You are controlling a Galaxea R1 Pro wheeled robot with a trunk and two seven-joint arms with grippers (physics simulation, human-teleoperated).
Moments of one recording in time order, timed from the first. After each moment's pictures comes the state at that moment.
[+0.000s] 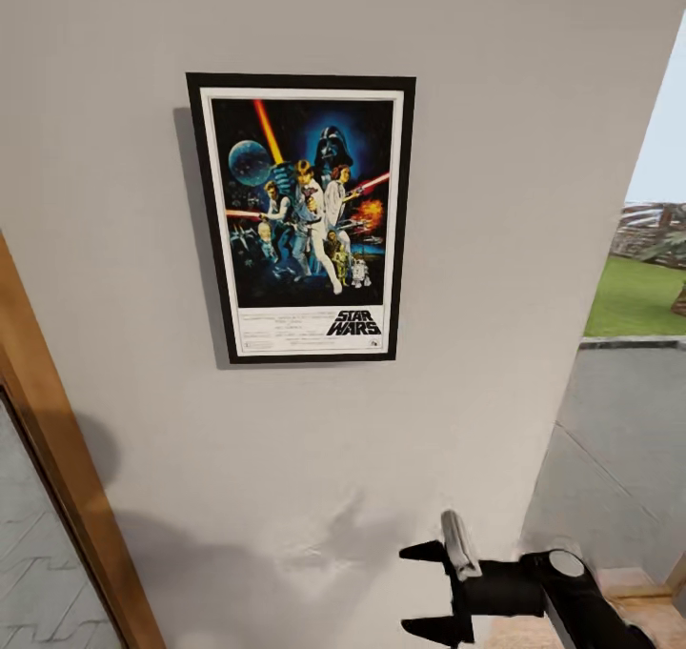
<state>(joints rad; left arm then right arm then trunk) 0.02 0.06 0.07 -0.65 0.01 -0.02 -0.03 -0.26 -0.17 0.00 -1.09 0.02 0.04 1.49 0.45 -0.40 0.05</state>
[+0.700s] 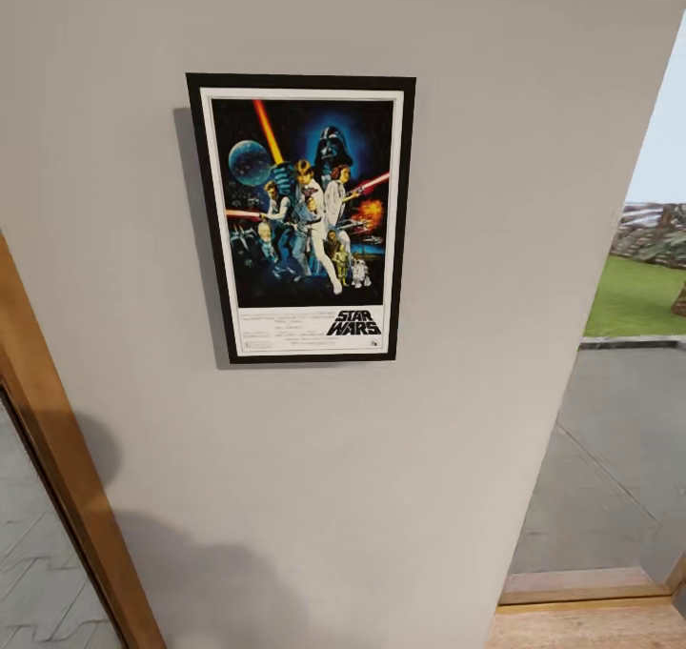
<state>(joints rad) 0.02 0.06 0.06 -0.64 0.01 -0.02 -0.03 -0.21 -0.17 -0.01 -0.08 0.01 -0.22 0.59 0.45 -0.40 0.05</state>
